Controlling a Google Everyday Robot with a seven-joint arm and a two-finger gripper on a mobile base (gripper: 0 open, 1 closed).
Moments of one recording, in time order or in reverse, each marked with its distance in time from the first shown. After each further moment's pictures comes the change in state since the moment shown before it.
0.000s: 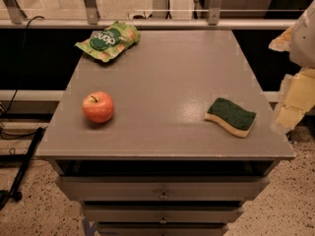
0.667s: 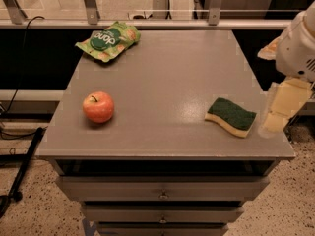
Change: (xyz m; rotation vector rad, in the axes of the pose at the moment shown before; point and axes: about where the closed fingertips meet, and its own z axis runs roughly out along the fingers) arm -0.007 0.000 0.026 -0.023 -0.022 -0.008
